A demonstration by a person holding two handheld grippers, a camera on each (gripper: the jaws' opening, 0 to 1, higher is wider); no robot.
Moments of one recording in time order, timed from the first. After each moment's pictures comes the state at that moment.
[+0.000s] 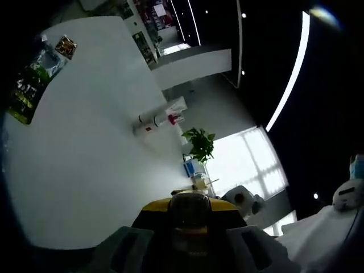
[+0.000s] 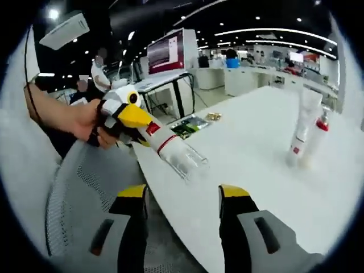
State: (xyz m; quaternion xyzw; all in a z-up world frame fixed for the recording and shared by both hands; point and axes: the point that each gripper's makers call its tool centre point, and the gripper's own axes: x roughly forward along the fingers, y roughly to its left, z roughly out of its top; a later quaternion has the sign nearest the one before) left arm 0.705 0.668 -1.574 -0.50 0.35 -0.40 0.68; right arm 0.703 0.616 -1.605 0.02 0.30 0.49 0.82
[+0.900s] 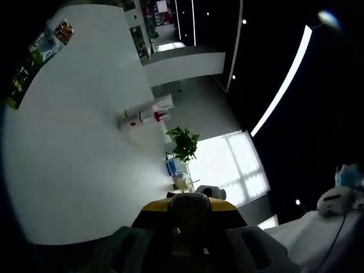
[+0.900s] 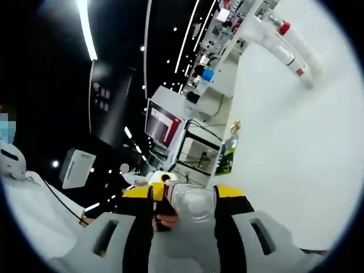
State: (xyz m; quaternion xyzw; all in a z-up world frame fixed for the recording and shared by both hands) left arm 0.699 0.661 -1.557 -0.54 0.33 -0.44 0.64; right arm 0.710 0.633 -1.554 0.42 0.31 0.46 0.72
